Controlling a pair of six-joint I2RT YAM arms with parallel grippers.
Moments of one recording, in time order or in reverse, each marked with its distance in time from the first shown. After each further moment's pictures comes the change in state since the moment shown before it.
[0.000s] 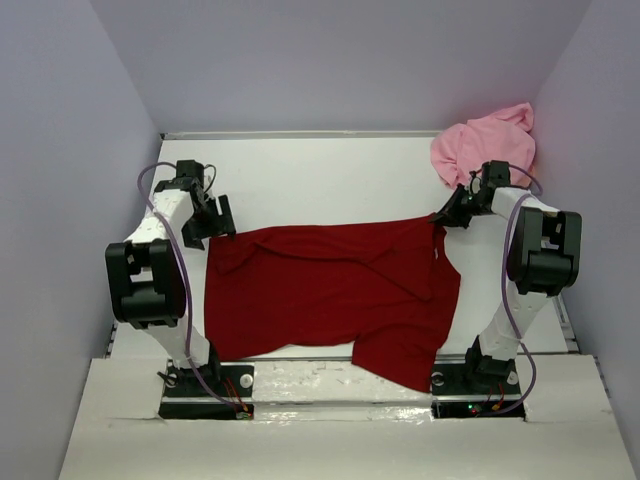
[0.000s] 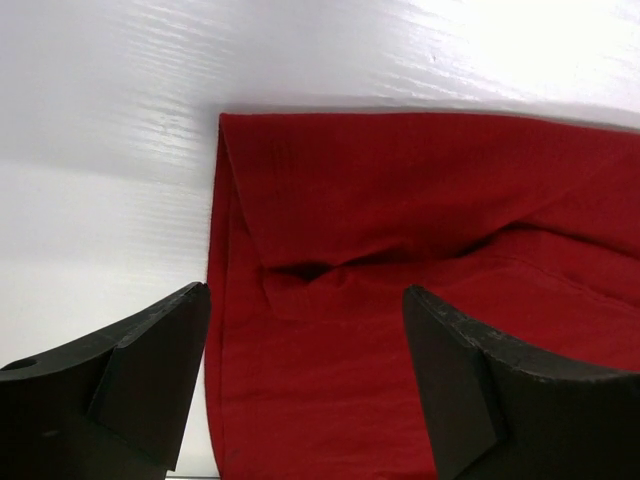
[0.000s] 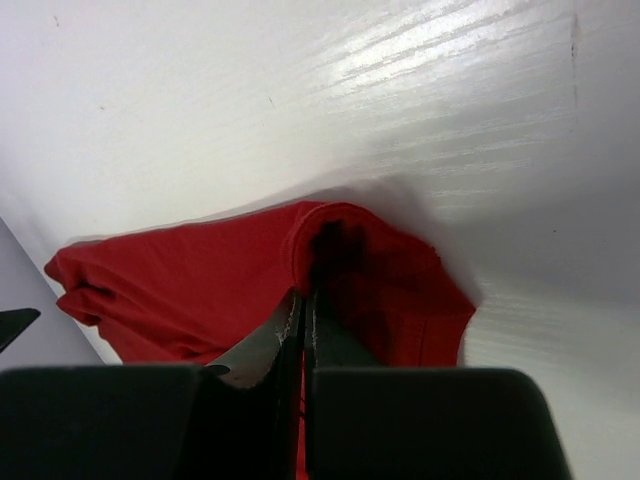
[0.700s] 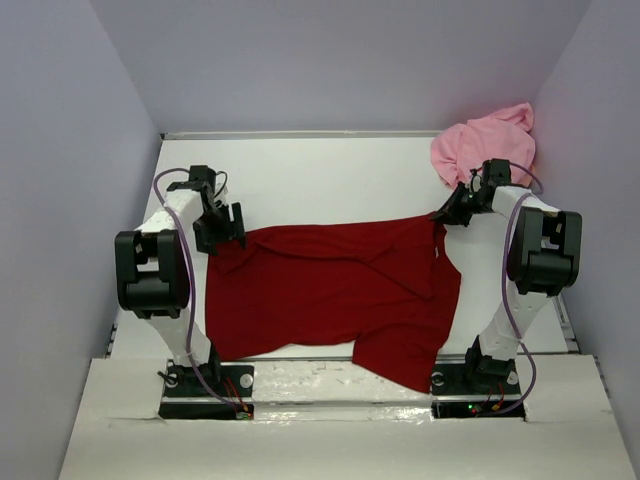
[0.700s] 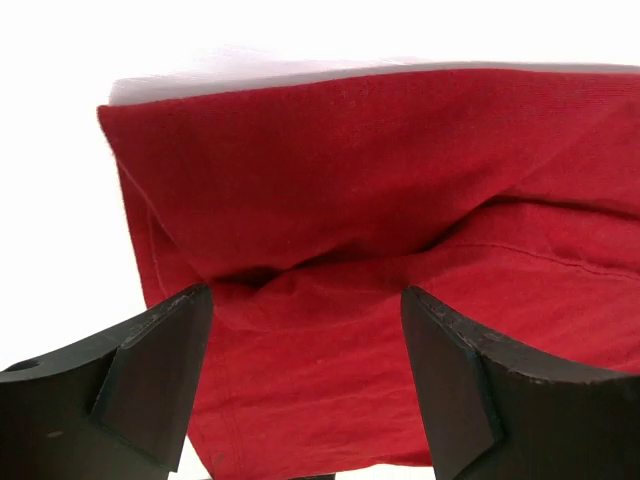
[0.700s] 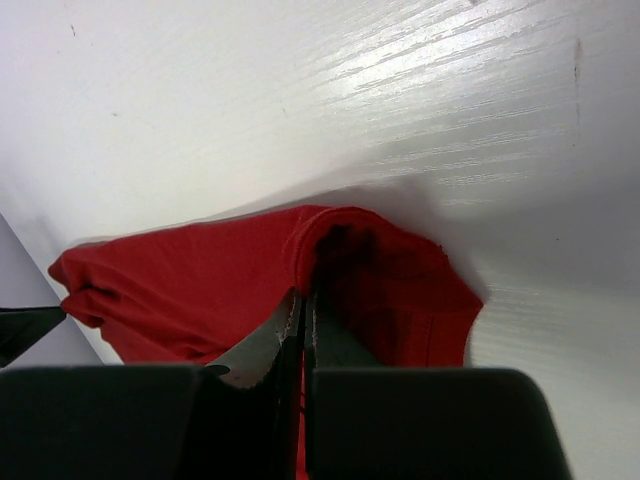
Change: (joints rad) left arm -0.048 0.069 -0.016 0.001 0.082 0.025; right arm 0.000 0.000 0.021 -0.003 0.000 0.000
